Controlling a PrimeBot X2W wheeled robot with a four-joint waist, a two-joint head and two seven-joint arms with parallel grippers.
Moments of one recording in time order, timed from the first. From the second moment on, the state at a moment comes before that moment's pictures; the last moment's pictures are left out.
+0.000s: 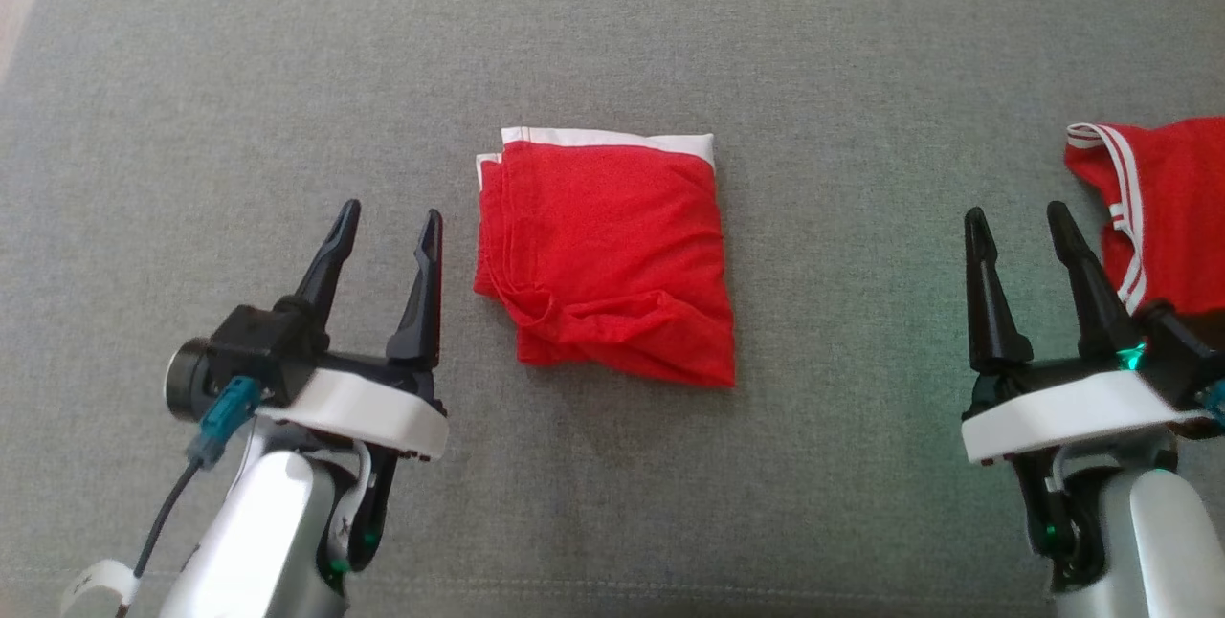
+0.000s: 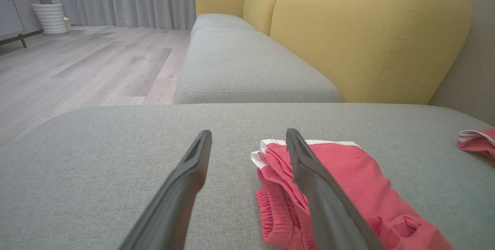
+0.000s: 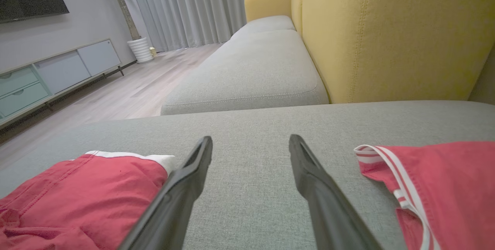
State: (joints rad) left arm -0.22 0.21 -0.39 0.12 -0.33 0.11 -0.25; right arm -0.07 -0.05 -0.01 -0.05 0.19 0.12 0.01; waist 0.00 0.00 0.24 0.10
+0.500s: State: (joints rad) left arm -0.23 0.21 -0.39 0.11 -0.34 0.12 -0.25; right arm -0.13 -0.05 0.10 0.02 0.19 0.12 0.06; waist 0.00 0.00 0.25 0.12
